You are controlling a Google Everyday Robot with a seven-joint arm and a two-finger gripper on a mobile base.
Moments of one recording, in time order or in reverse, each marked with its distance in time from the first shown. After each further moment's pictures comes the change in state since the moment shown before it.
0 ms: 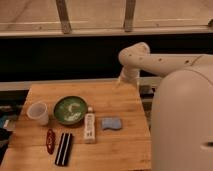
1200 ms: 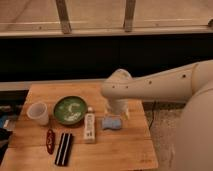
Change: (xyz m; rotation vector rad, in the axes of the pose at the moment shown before) arm 0.166 0.009 0.007 0.080 0.112 0.032
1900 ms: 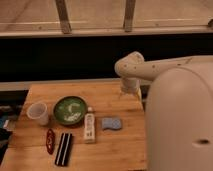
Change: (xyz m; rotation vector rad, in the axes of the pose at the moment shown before) arm -0.144 -0.043 0.011 0.067 -0.039 0.068
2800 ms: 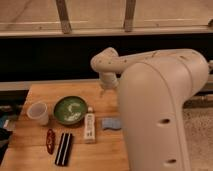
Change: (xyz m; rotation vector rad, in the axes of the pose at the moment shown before) arm 0.030 0.106 -0.013 -0.031 0.030 -0.275
